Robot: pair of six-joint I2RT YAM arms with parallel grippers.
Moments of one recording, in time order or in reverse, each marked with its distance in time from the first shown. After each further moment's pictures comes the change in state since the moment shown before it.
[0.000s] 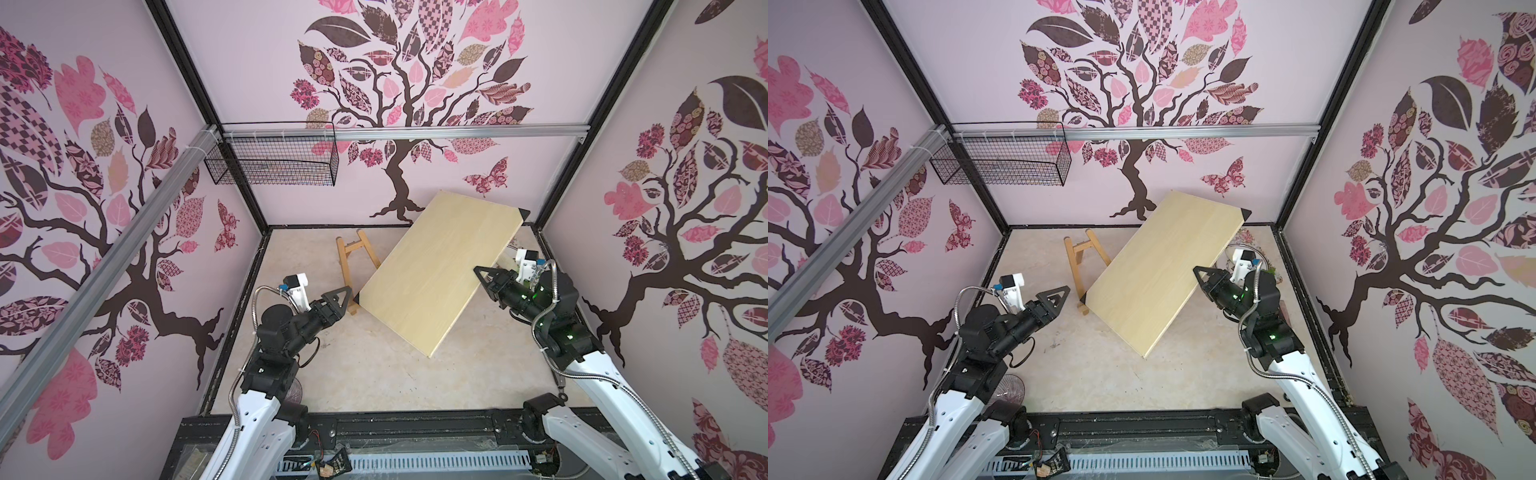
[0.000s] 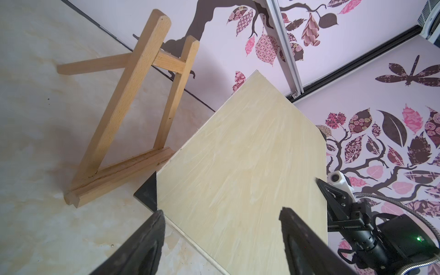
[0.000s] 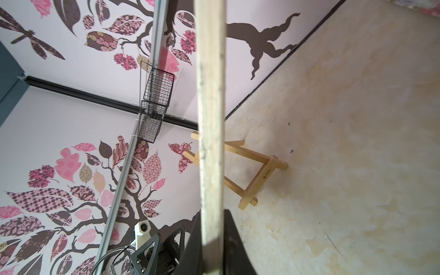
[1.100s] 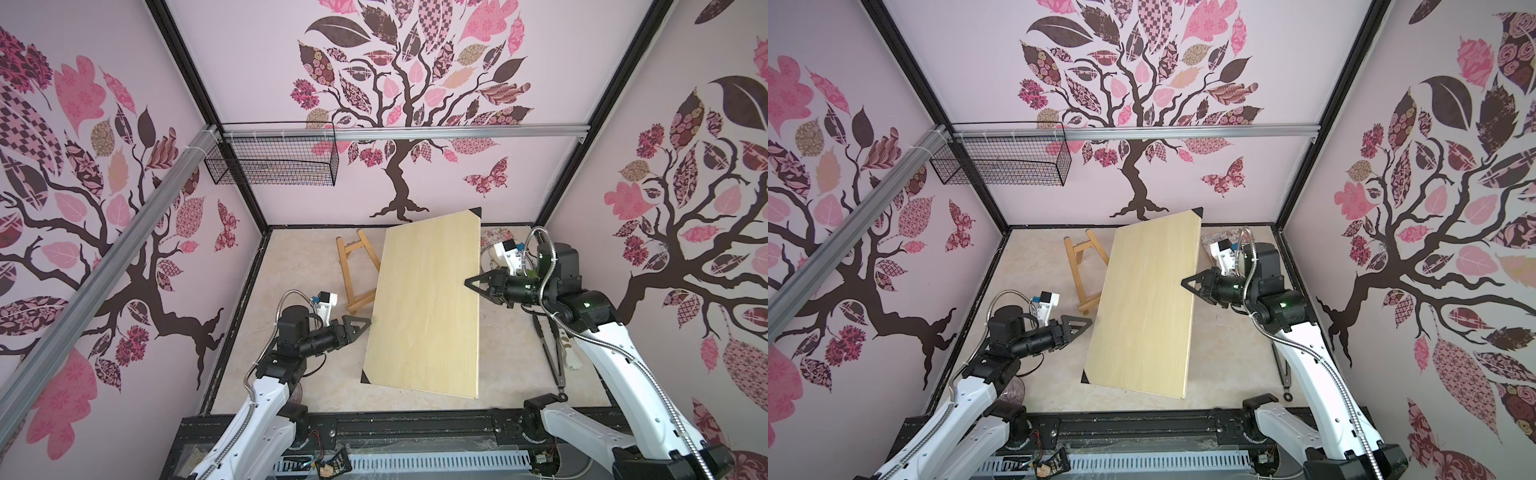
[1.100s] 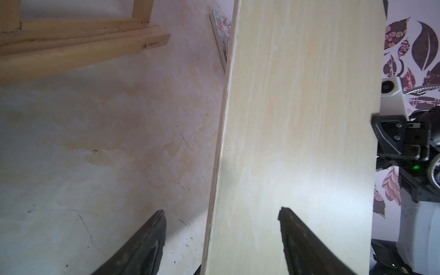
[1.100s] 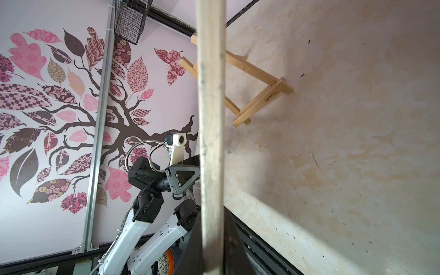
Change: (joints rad) left arm 0.001 0.096 -0.151 -0.019 0.363 0.043; right arm -0.083 0.183 0.351 -0.550 -0.428 -0.374
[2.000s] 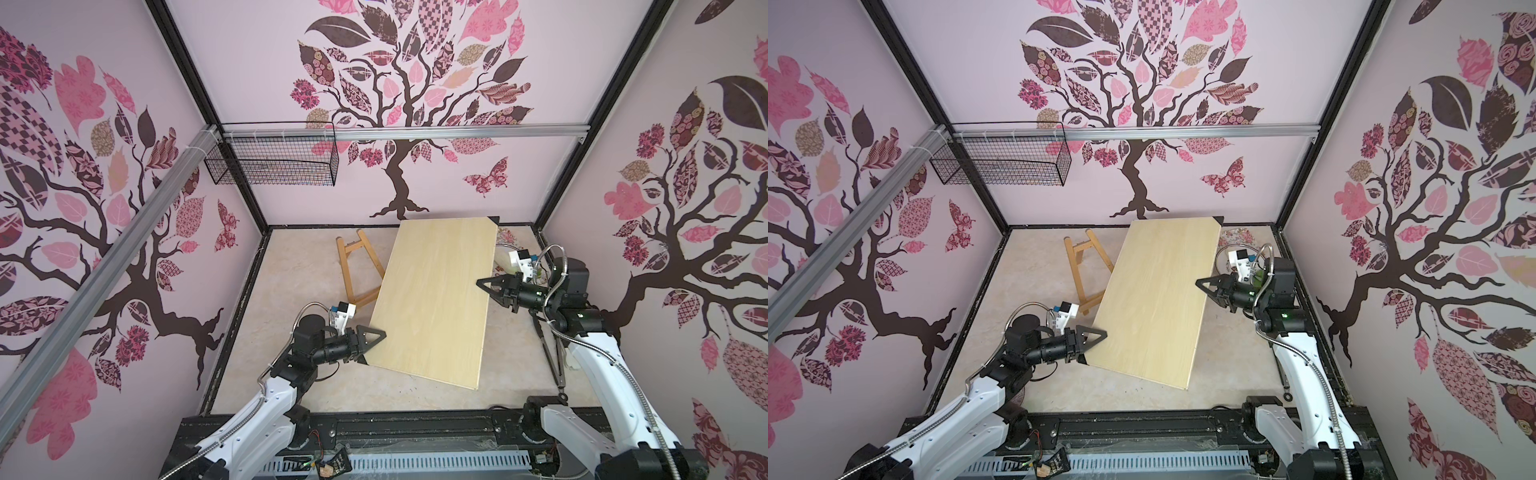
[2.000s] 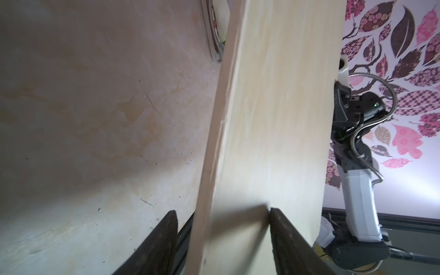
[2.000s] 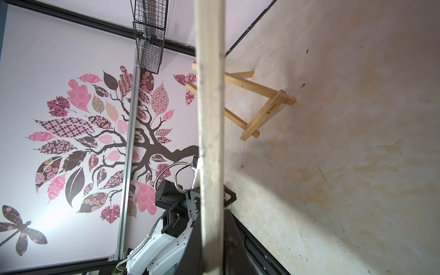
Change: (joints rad) left arm -0.193 0.093 -0.100 0.314 0.021 -0.277; right arm -0.229 -0.052 -0.282 0.352 -0.251 0.143
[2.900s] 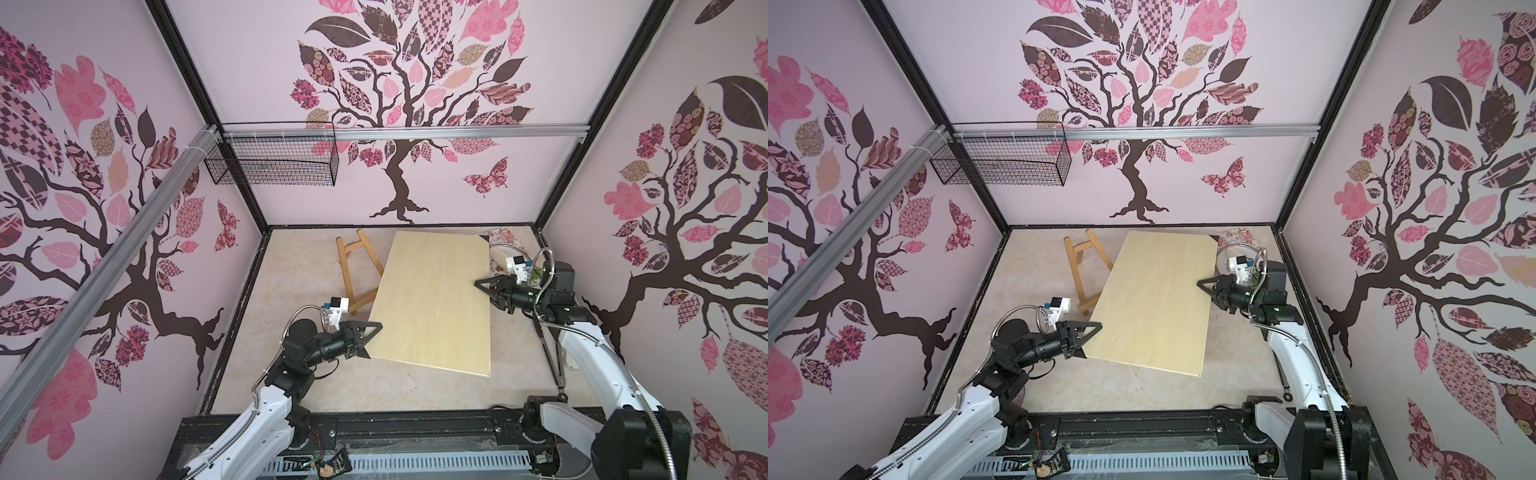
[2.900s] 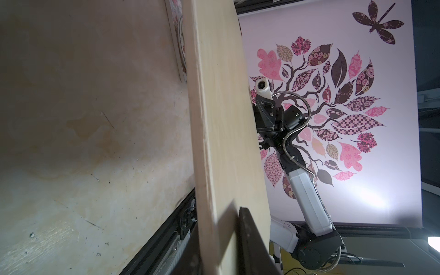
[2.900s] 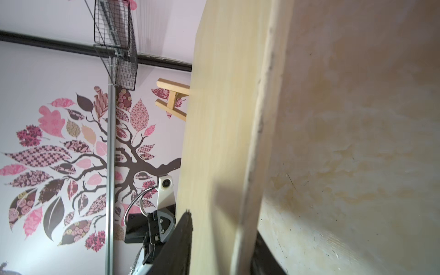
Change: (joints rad) left arm -0.050 -0.127 -0.004 0.077 -0.106 -0.218; right arm -0.022 0.129 -0.106 0.105 0.063 -0.025
